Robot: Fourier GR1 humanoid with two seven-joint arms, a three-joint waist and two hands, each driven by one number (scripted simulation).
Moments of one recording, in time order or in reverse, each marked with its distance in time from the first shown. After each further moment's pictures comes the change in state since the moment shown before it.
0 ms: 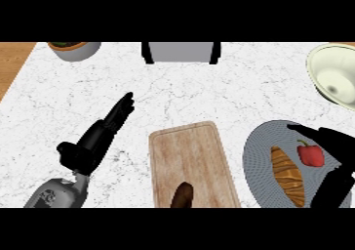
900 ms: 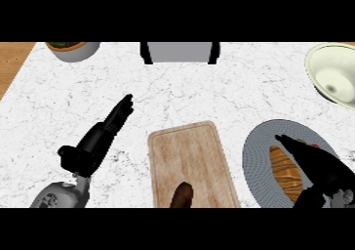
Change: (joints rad) left arm 0.042 -0.078 0.077 -0.006 -0.096 -0.072 0.004; right arm 0.122 0.134 0.102 -0.076 0.368 -0.091 -0.065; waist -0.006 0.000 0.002
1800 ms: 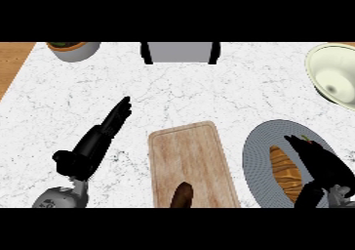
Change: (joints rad) left arm 0.045 -0.068 0.075 -0.038 -0.074 -0.087 0.019; right arm 0.028 0.053 -0.085 0.218 0.252 -0.084 -0.228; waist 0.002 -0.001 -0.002
